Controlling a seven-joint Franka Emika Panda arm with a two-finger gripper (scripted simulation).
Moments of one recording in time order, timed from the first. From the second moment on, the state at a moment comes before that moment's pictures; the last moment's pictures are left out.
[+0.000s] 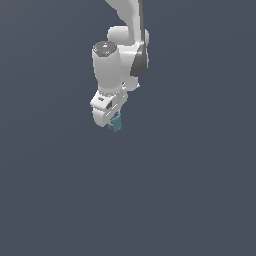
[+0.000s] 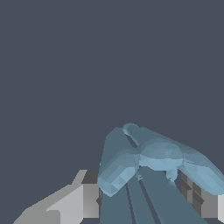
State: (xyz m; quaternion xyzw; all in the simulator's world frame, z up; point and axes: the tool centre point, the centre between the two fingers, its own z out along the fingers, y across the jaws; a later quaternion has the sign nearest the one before) arm -0.103 -0.064 0.176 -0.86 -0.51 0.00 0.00
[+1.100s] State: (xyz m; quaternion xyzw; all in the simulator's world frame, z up) arm -0.119 -0.172 0.395 -0.86 -0.51 0.00 0.00
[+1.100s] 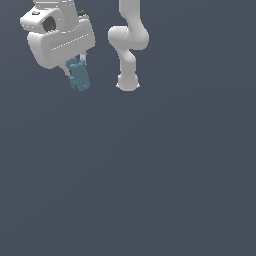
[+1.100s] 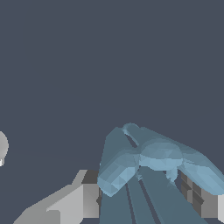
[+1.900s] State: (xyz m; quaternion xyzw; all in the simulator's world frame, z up) arm -0.120 -0.213 0.477 -0.86 -0.51 0.00 0.00
